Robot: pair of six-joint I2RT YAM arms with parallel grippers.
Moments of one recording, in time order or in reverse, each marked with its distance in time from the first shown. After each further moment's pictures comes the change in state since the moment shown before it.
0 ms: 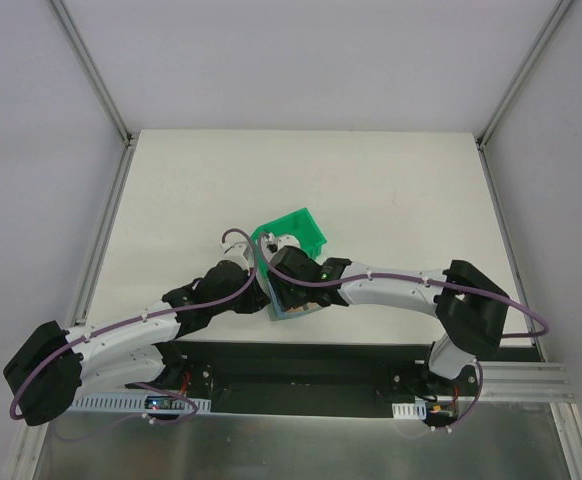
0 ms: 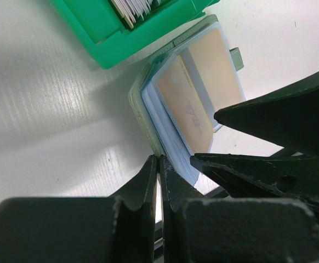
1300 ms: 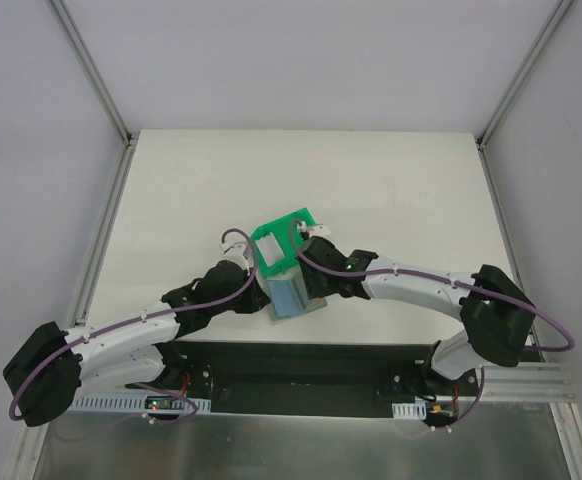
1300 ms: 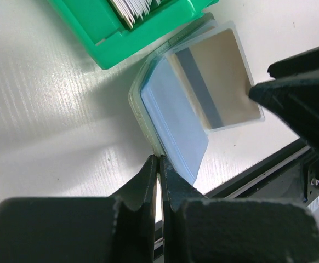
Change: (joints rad) left arm 0.000 -0.002 -0.001 0.002 0.000 0.000; right arm -0.104 -0.111 -0.085 -0.074 0.087 0.008
